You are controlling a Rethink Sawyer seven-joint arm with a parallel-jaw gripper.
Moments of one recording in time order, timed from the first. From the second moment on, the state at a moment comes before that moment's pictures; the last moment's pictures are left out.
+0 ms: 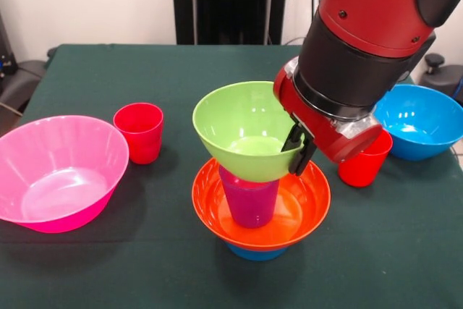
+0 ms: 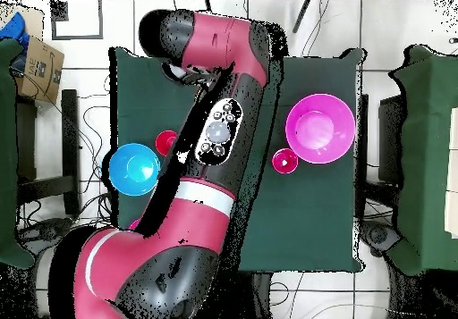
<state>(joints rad) 0.05 -0.04 -0.67 0.60 0.48 1.22 2.50</state>
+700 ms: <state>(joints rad) 0.06 -0.05 -0.67 0.61 0.47 1.20 2.50</state>
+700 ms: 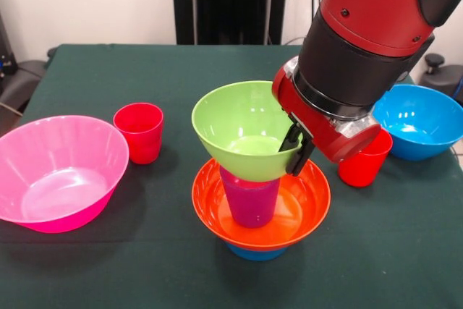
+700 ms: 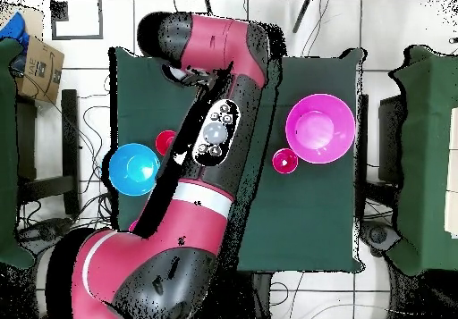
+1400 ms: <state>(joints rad) 0.06 -0.05 -0.67 0.61 0.47 1.20 2.50</state>
